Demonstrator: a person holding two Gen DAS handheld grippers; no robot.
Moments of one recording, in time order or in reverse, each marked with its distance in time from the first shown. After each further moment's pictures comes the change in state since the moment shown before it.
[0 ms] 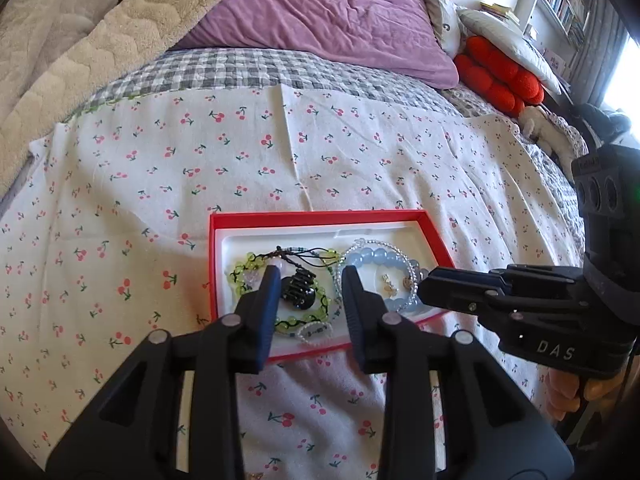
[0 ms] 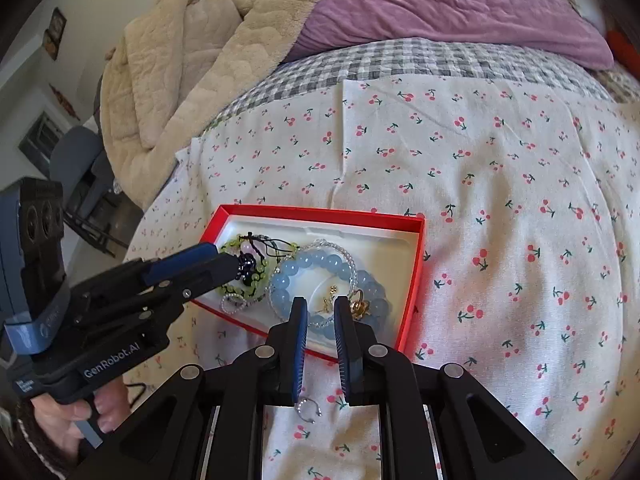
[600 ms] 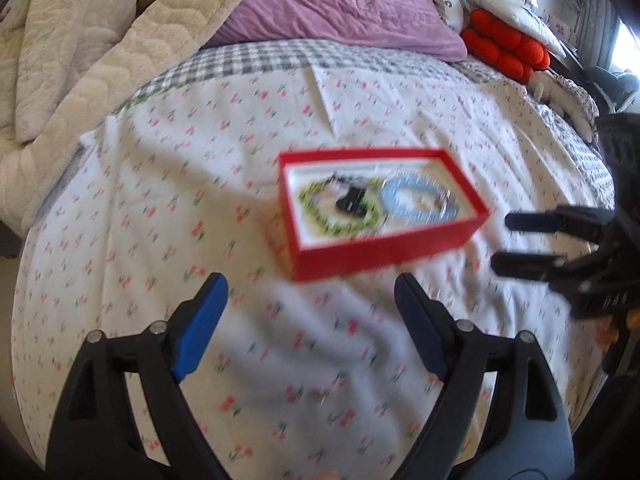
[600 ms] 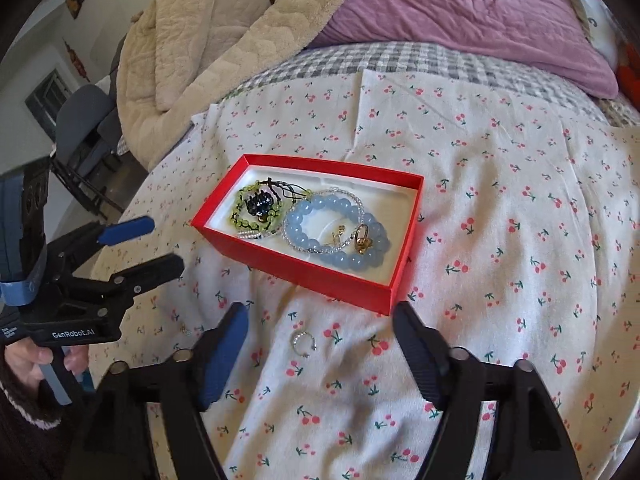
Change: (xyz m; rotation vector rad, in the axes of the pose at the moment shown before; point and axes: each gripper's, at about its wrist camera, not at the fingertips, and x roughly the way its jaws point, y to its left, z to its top) left arm -0.044 0.024 -0.052 0.072 0.038 0.122; right arm -0.028 0.015 -0.043 -0.119 0.011 -0.050
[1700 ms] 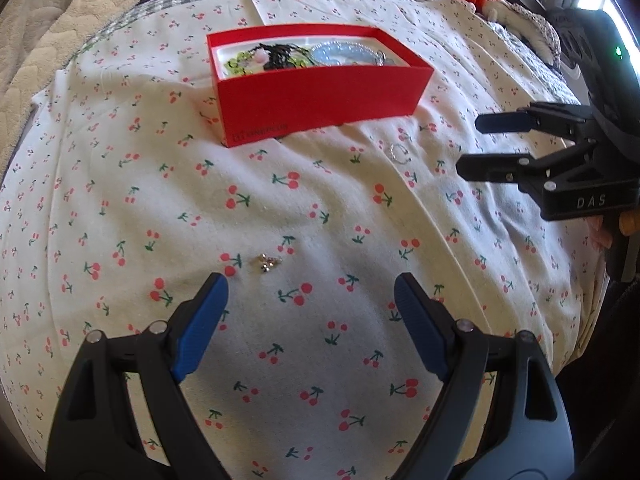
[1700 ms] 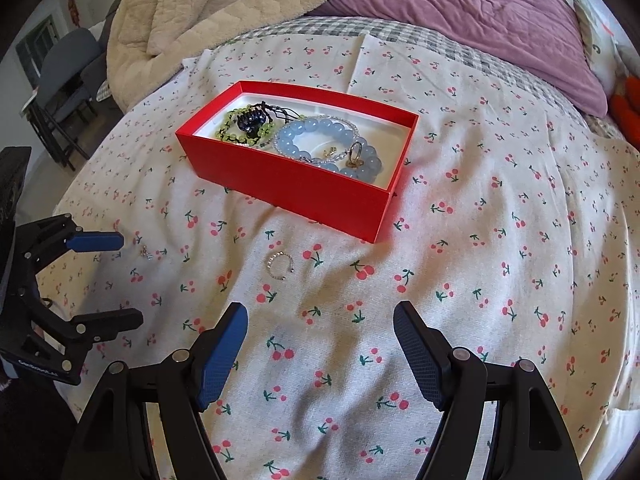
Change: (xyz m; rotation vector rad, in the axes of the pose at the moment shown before) left arm 0.011 -0.030 -0.072 0.149 0.182 -0.118; right arm 0.012 0.015 -0.043 -0.115 0.093 -0.164
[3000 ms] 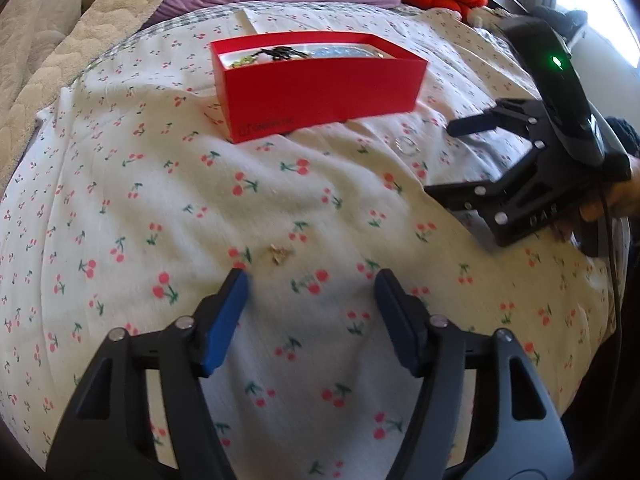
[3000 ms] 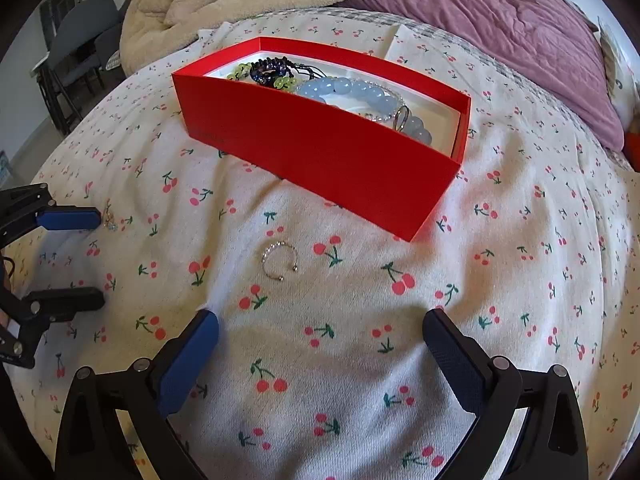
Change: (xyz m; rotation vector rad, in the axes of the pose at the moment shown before) left arm 0.008 0.009 -0.024 0.039 -0.142 0.020; right arm 0.053 0.015 -0.010 -0.121 -0.040 -0.044
